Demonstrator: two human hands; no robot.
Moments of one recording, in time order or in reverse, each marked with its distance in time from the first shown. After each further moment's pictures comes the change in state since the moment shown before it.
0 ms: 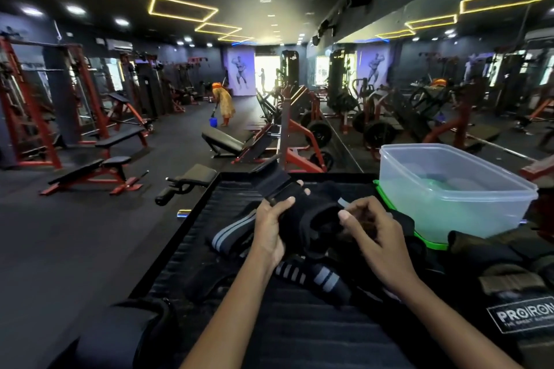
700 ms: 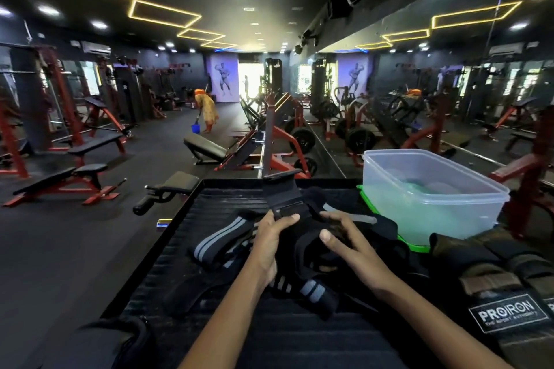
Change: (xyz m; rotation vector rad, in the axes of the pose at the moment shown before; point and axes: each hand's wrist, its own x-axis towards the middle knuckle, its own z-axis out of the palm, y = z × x) left_hand -0.009 -0.012 0.007 0.223 -0.070 -0.091; right_hand -0.003 0.017 0.002 0.257 -0.276 0.326
